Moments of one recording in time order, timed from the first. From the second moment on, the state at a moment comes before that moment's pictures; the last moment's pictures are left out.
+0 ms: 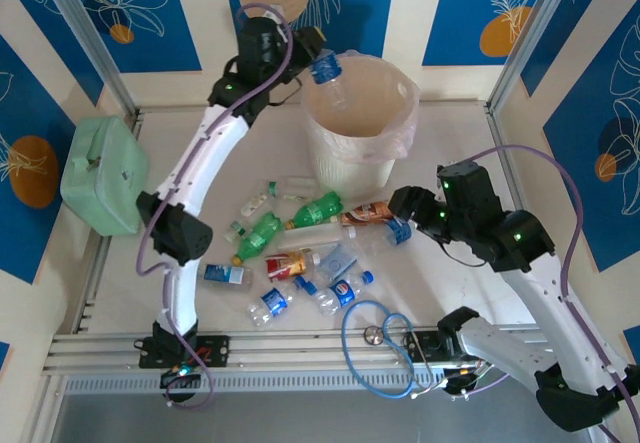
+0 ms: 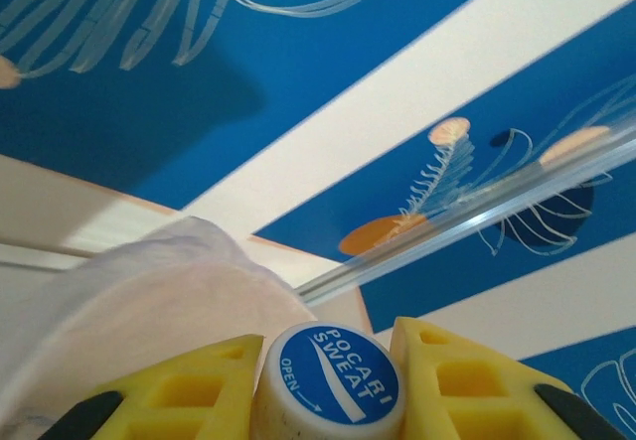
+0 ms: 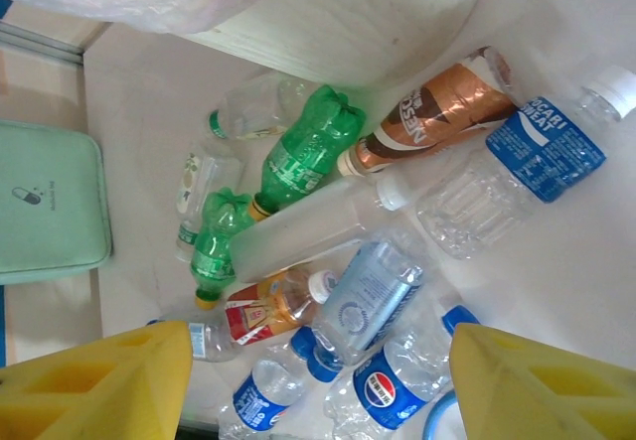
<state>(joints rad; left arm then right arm) -0.52 2.11 2.42 -0.42 0.10 -0.91 0.50 0.88 1.21 -1.11 -0.06 0.90</state>
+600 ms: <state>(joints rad) -0.57 2.18 2.45 -0.44 0.06 -0.84 0.45 0.81 1.12 -1.13 -0.07 0.90</state>
